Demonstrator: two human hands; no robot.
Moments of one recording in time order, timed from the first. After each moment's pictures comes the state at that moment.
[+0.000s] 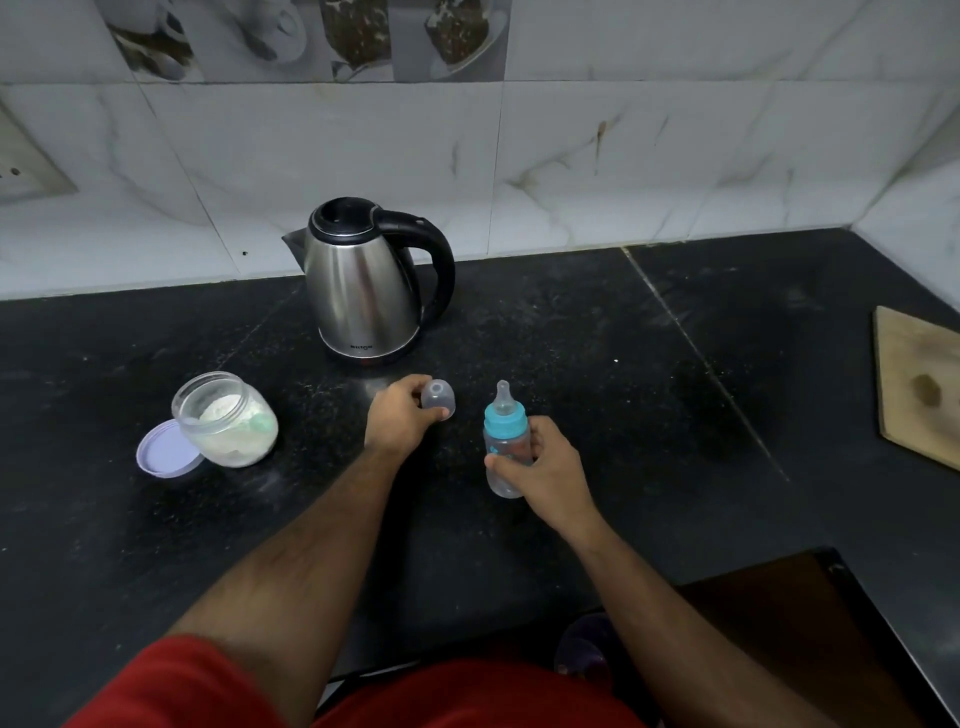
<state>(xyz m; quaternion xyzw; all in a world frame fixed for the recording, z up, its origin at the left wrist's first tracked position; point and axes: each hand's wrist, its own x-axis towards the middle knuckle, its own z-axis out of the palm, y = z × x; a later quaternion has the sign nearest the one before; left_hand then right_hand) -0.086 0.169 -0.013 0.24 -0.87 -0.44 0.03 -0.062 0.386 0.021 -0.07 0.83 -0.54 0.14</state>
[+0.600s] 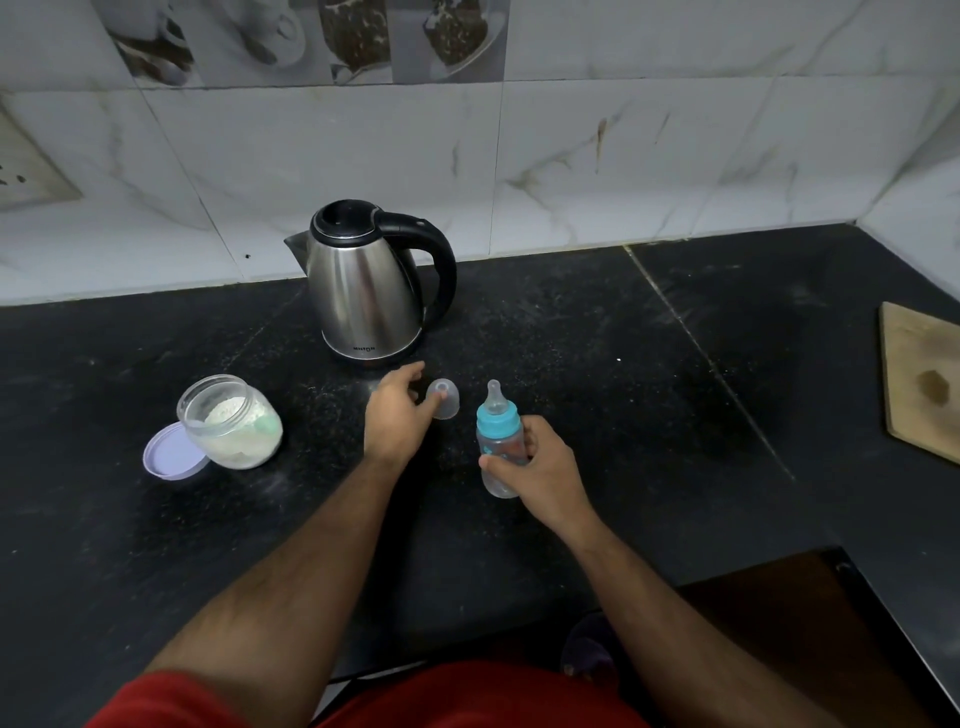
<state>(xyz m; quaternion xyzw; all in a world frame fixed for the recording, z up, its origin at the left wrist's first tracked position) -0.080 0.170 -0.012 0.23 -0.87 -0.42 0.13 -0.061 0.380 0.021 -0.08 0.83 -0.53 0.15</state>
